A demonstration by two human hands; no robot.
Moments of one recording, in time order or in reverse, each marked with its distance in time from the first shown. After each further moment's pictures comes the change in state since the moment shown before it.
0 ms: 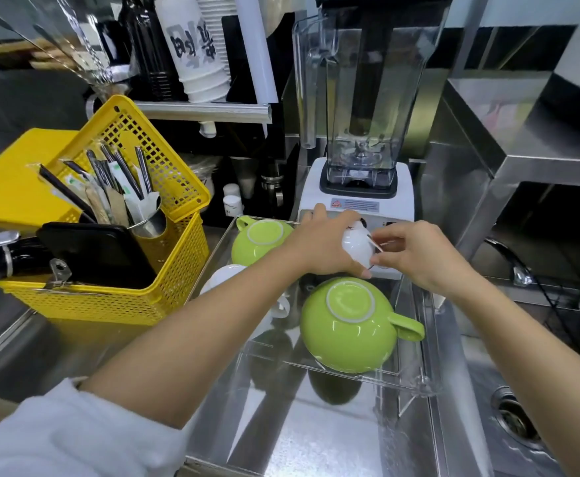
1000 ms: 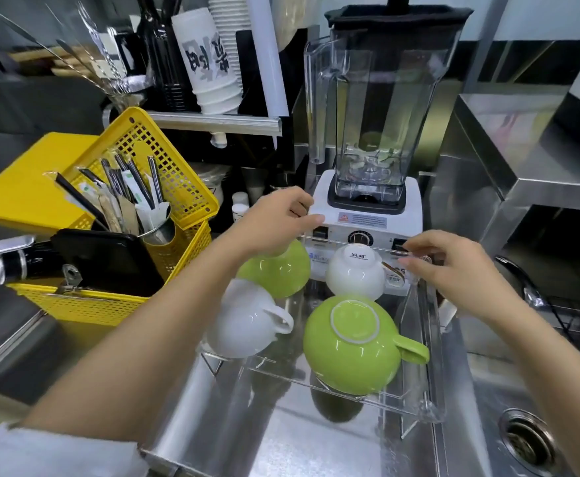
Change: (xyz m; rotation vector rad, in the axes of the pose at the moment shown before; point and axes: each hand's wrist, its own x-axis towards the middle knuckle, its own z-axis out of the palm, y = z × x) left_hand -0.013 -0.039 -0.059 -0.358 0.188 -0.098; right_hand -0.013 0.005 -0.026 -0.072 0.121 -0.050
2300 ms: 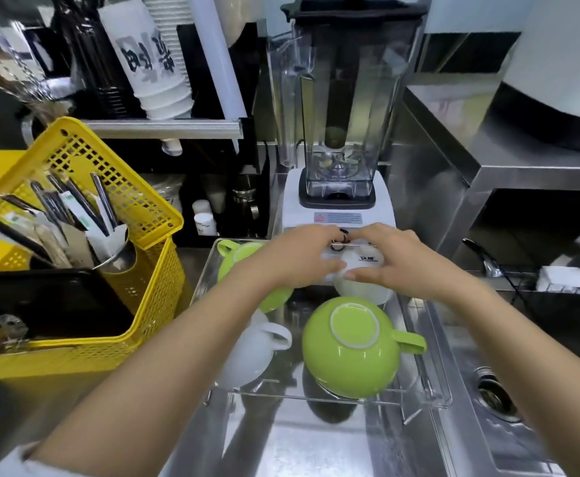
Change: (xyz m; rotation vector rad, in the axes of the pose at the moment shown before) left_hand 0.004 0.015 0.035 0.300 -0.336 0.312; right_hand 0.012 -0.034 0.019 -0.229 -0.222 -0.058
